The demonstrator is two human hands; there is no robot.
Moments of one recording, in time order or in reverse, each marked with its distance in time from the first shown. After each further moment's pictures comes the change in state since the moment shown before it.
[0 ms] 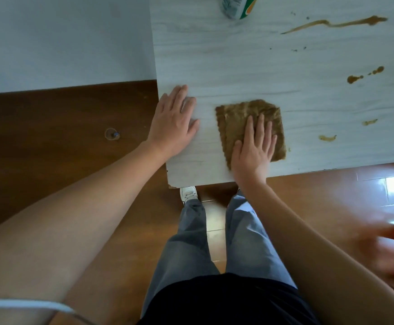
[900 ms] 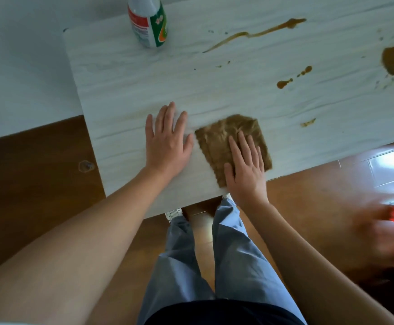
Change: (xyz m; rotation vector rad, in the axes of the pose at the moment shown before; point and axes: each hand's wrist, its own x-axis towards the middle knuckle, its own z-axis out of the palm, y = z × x) left_hand 0.076 0.122 0.041 0.032 0.136 -0.054; right_hand 0.021 0.124 -0.052 0.090 -0.043 -0.107
